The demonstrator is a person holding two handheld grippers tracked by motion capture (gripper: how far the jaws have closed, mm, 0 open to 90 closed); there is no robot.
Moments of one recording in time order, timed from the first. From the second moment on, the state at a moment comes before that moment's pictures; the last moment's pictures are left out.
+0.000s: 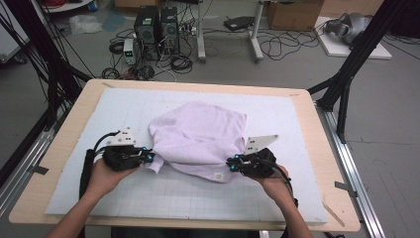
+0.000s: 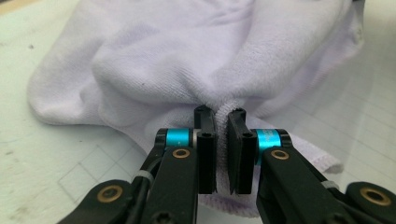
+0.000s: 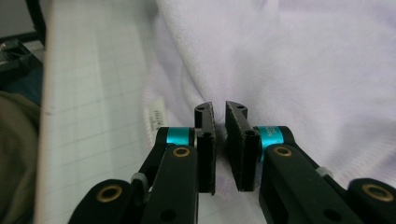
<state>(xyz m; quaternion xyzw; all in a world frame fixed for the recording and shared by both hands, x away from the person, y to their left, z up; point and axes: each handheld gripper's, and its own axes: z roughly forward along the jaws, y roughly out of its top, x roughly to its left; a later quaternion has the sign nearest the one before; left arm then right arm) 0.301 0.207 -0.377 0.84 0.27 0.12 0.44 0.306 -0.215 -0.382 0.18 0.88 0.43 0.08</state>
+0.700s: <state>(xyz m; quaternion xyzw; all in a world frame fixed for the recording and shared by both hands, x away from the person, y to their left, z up) 0.288 0.206 -0.434 0.88 0.26 0.06 0.38 0.300 -0.198 -0.416 0.14 0.92 0.36 0.06</state>
